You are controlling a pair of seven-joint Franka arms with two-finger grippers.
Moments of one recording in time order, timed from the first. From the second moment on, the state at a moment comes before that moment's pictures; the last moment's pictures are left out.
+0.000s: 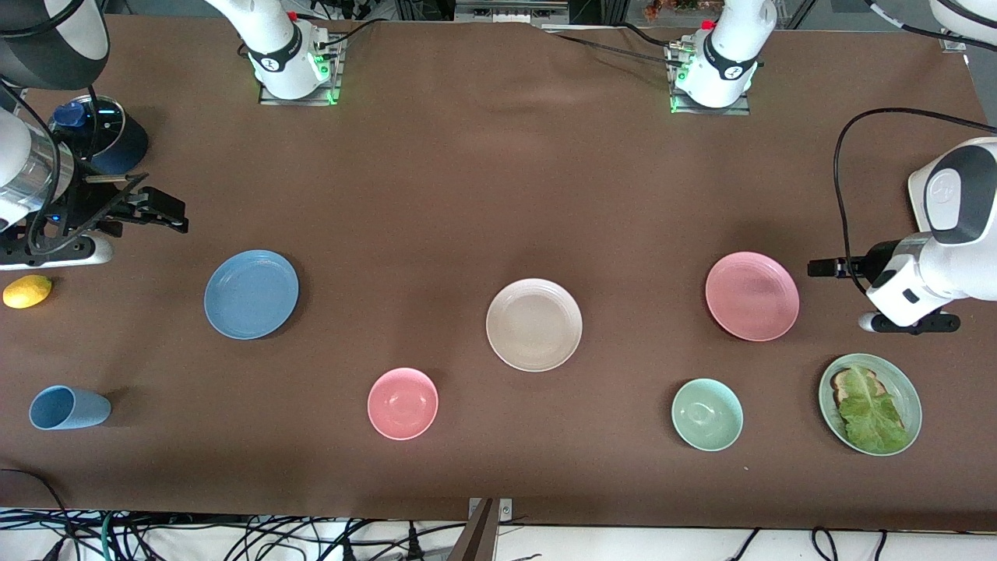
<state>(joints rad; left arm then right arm) 0.11 0.40 0.01 -1.58 0.01 1.67 0.06 0.13 0.19 -0.06 -1.45 0.02 1.56 0.00</state>
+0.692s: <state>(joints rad) 0.15 0.58 0.01 -1.65 0.05 1.94 0.07 0.13 0.19 -0.05 -1.45 0.02 1.55 0.00</state>
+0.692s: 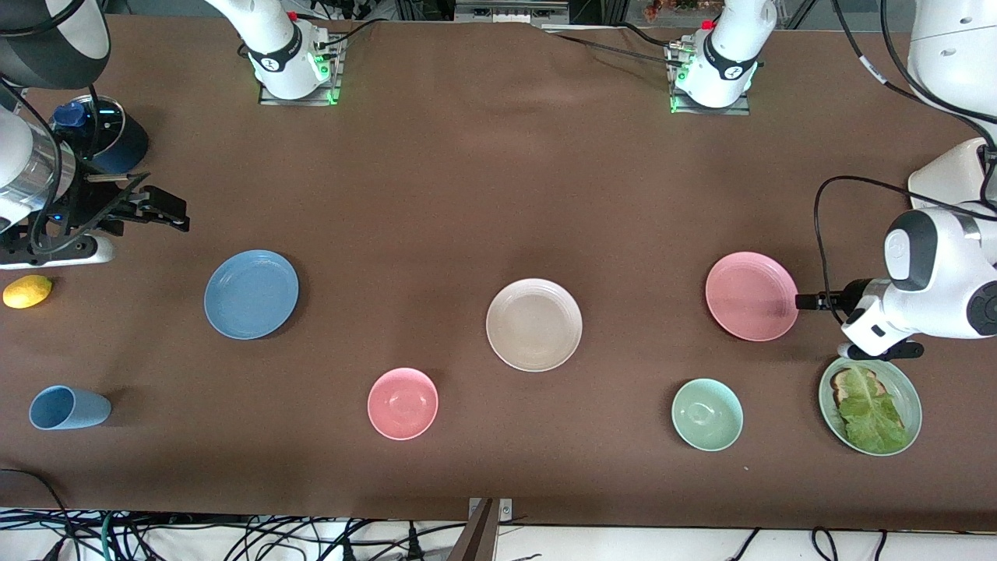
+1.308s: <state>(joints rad) 0.18 0.58 0.01 -1.85 0.06 2.21 0.07 0.13 0.19 -0.06 -1.45 0.02 1.55 0.00</state>
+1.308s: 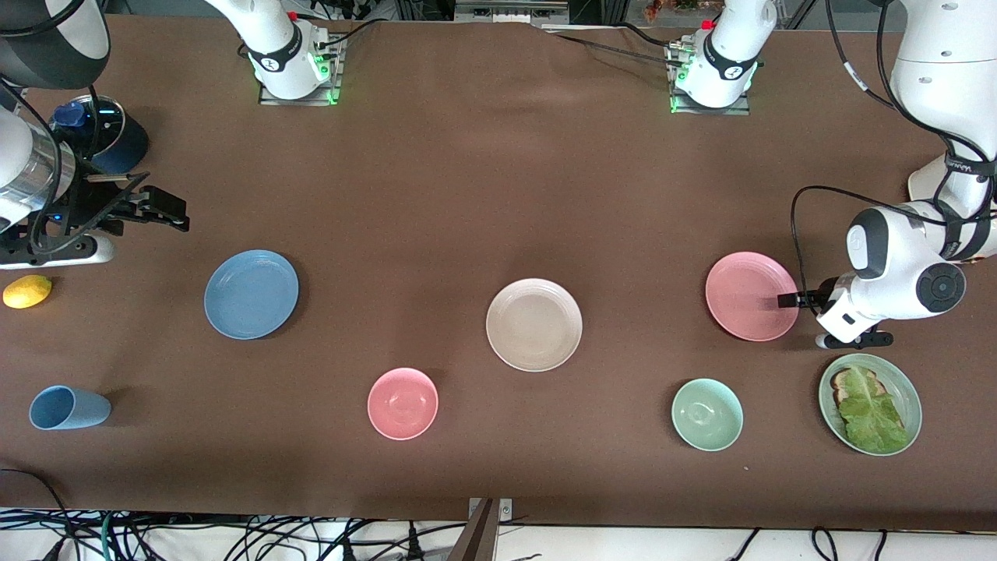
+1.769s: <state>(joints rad) 0.19 0.58 0.00 -1.86 0.06 2.21 0.07 0.12 0.19 -0.06 -1.45 0.02 1.56 0.00</state>
